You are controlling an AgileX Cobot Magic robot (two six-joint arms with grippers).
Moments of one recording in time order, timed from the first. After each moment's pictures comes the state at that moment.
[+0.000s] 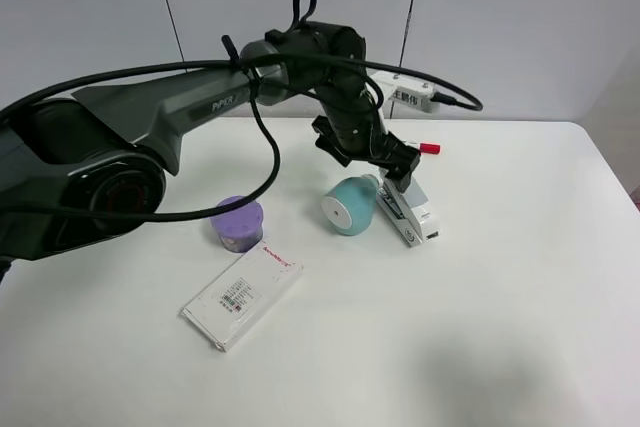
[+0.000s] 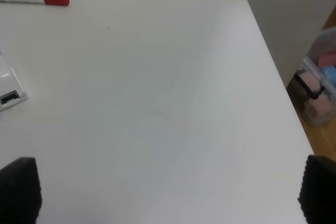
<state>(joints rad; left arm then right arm) -0.72 2.46 -2.21 -0.20 0.98 0.06 -0.09 0.00 -0.49 -0.07 1.07 0.05</state>
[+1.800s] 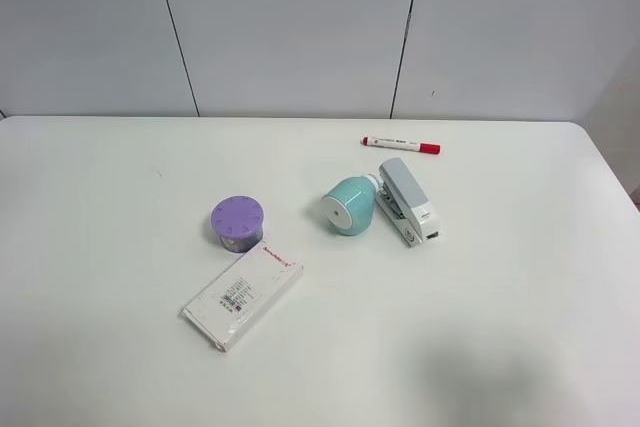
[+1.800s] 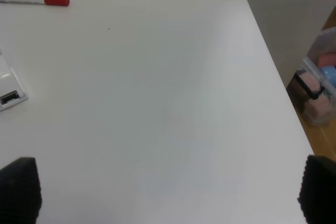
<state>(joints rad) -0.11 1.15 -1.40 0.13 1.14 -0.01 -0.09 0.00 -0.49 -0.07 1.07 0.05</state>
